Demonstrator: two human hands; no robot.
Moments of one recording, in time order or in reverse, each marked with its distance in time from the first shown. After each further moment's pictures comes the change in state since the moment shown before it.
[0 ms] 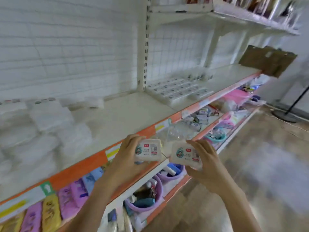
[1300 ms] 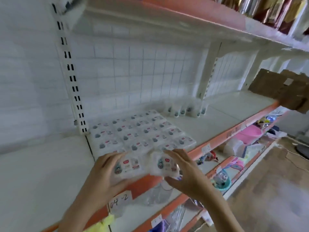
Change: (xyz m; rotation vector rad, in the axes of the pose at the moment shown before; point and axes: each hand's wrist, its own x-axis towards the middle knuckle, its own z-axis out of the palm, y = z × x) left_hand 0.320 -0.022 0.174 0.225 0.179 -0.094; right_hand 0.297 0.297 -0.050 0.032 -0.226 -0.179
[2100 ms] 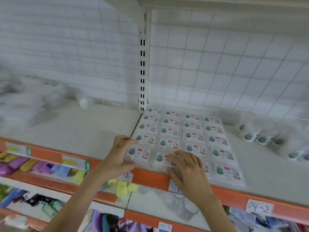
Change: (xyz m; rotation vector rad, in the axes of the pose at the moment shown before) left_hand -0.010 0.033 0.040 0.063 0.190 -0.665; right_hand 0.099 0.076 0.056 0.082 0.054 -0.709
